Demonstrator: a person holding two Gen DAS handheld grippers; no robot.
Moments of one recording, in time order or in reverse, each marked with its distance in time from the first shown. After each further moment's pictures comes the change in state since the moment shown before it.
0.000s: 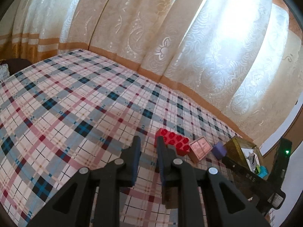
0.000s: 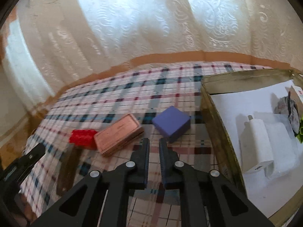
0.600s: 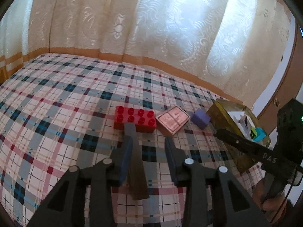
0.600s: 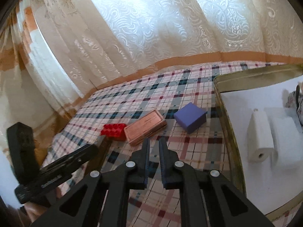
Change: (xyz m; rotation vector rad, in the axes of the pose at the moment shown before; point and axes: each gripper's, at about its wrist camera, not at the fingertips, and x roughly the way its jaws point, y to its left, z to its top) left arm 0.020 -0.057 -0.025 0.258 0.152 -0.094; right arm -0.030 -0.009 -0.009 0.014 -0.019 0.226
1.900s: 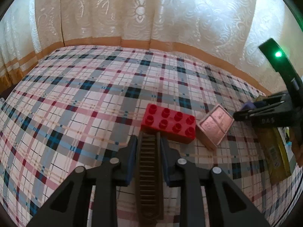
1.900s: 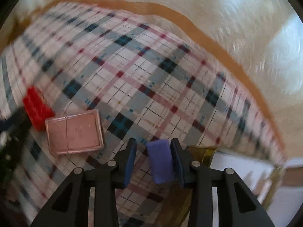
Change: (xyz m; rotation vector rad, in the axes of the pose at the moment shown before) left arm 0.046 0.021 0.027 -0.029 0.121 0.239; right arm 0.131 -0.004 0.091 -0.449 0.616 -0.426
